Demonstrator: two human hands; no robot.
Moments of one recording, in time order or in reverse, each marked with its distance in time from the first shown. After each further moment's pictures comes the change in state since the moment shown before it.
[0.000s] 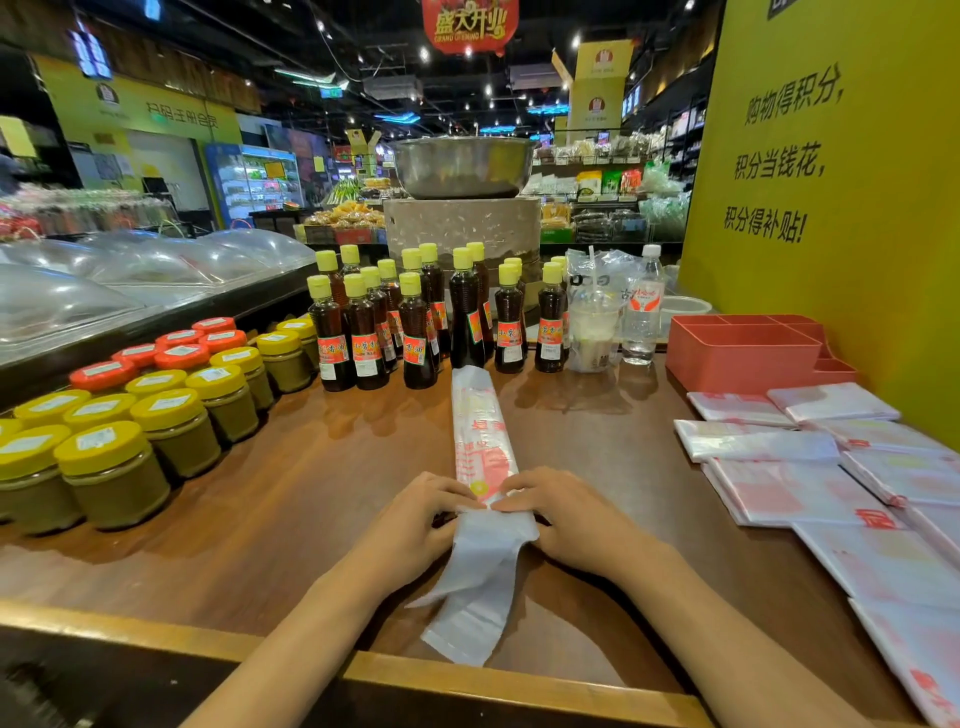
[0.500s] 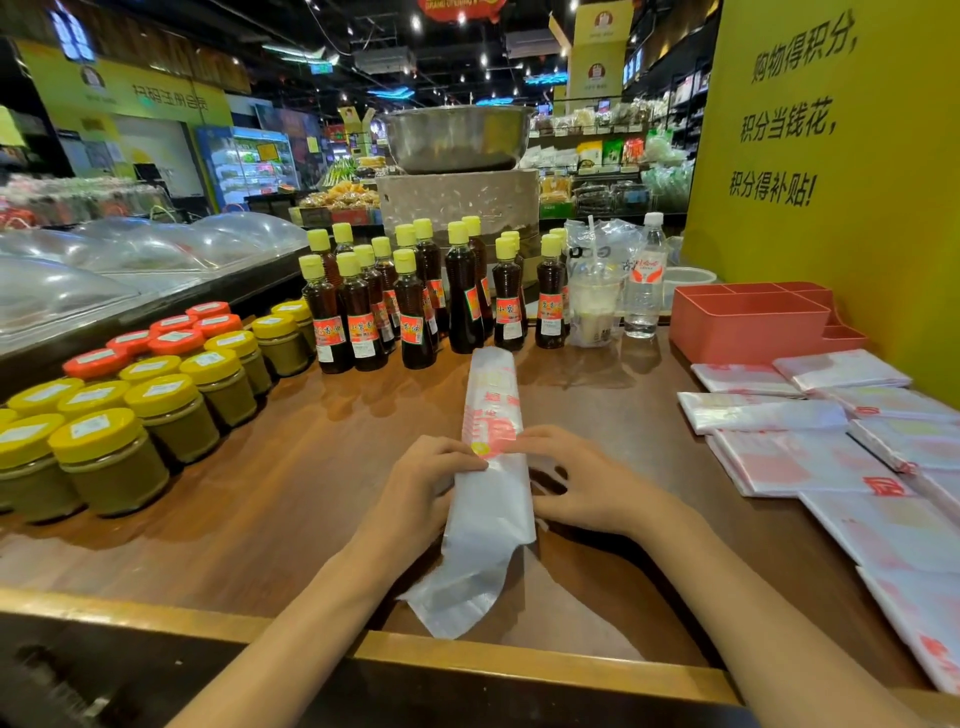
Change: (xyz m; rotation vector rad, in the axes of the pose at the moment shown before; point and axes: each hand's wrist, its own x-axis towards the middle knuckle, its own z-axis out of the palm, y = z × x) left_hand 0.000 0.005 0.005 -0.100 0.221 0.048; right_hand -0.008 0.005 -0.019 0.344 -0.008 0.115
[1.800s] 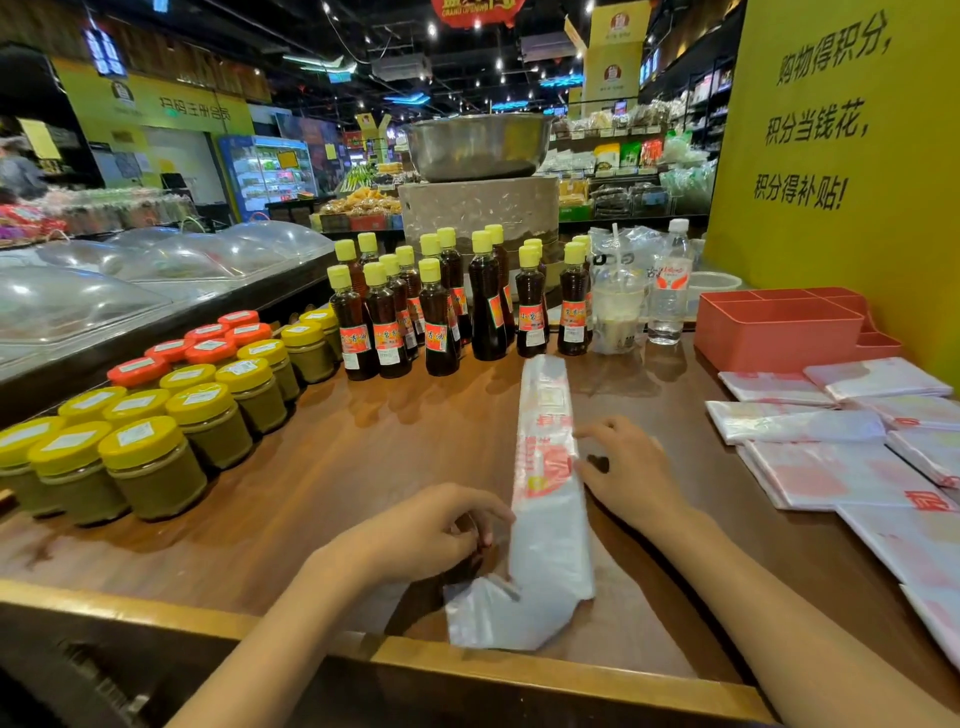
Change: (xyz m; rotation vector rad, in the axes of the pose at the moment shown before) left_hand -0.003 0.025 -0.045 0.096 -0.617 -0.230; right_hand 0.016 0.028 0.006 -0.326 0.283 0.310
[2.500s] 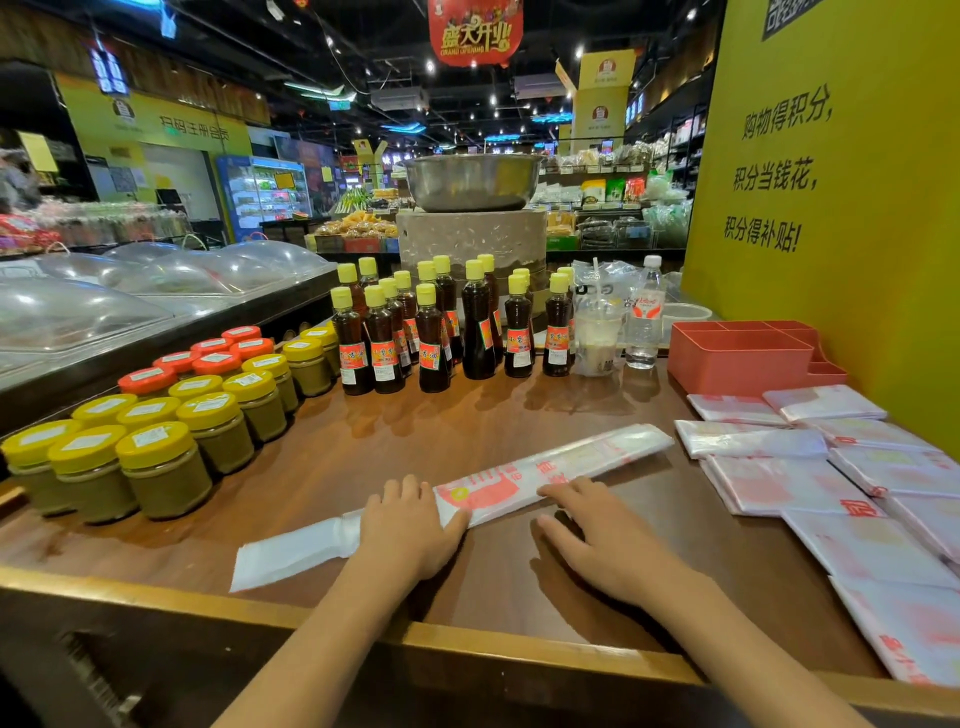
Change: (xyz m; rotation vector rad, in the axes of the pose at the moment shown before) left_hand 0.012 -0.005 0.024 0.564 0.193 -0.489; right_hand -0.079 -0.041 -0.031 0.031 -0.164 -0.091
